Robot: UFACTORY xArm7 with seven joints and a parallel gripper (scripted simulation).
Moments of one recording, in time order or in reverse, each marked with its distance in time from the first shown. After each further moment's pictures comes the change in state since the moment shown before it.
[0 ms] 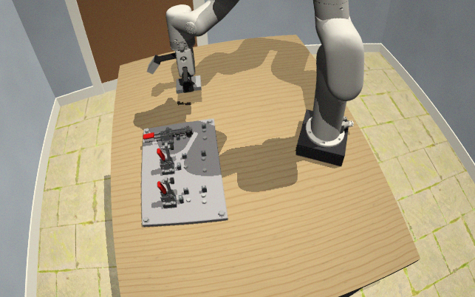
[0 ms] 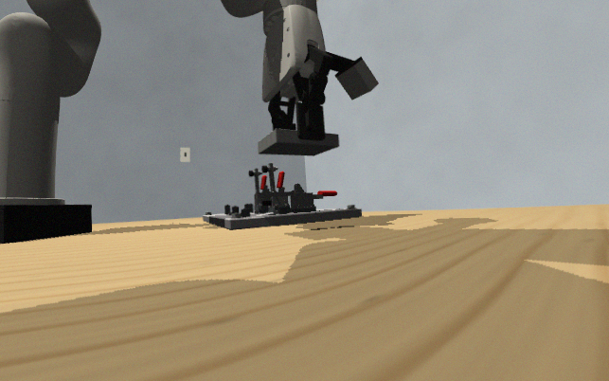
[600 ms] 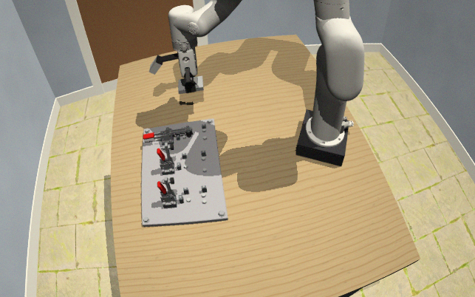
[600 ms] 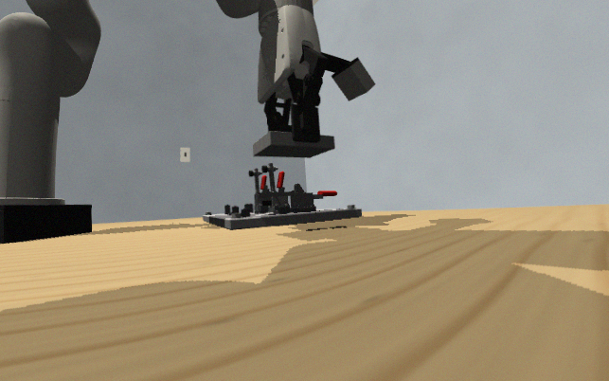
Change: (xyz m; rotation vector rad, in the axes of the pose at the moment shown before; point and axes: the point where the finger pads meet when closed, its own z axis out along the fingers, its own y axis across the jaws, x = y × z) arm -0.007 0.000 0.003 0.000 0.001 -0.001
